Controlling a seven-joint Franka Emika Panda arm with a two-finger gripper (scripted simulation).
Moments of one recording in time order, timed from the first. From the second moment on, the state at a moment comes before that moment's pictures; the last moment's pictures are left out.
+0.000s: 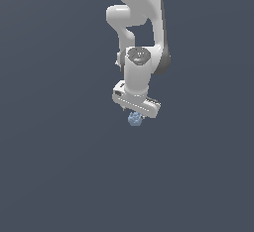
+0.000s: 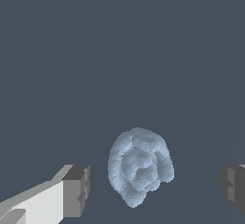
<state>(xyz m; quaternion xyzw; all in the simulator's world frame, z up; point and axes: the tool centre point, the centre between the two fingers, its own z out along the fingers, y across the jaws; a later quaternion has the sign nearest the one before) -0.038 0.032 0.122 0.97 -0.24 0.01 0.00</state>
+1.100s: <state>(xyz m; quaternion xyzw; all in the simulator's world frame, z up) -0.055 0.043 0.093 0.95 -0.31 0.00 0.00</state>
